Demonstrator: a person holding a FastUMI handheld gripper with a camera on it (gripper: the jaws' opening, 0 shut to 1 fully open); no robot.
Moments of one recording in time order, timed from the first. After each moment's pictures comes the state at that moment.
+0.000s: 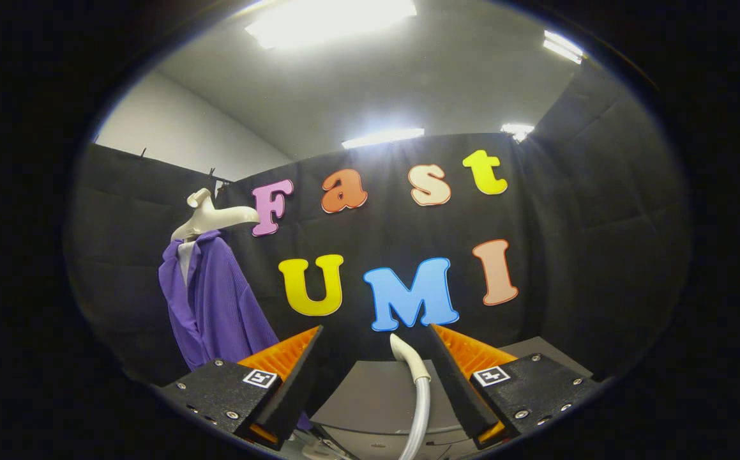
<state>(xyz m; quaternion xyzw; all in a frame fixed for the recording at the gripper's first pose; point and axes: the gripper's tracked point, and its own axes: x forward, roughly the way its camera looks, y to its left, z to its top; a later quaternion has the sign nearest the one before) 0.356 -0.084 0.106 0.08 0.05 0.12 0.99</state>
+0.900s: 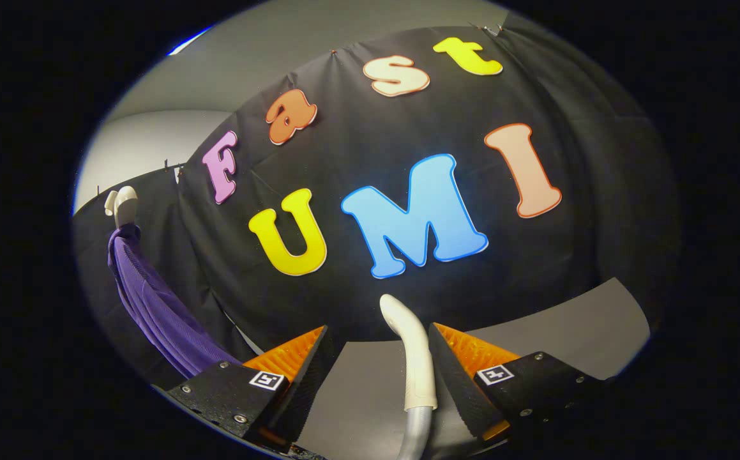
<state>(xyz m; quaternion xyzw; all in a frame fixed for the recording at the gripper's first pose) 0.558 -0.089 -0.041 0.18 0.26 0.16 0.93</state>
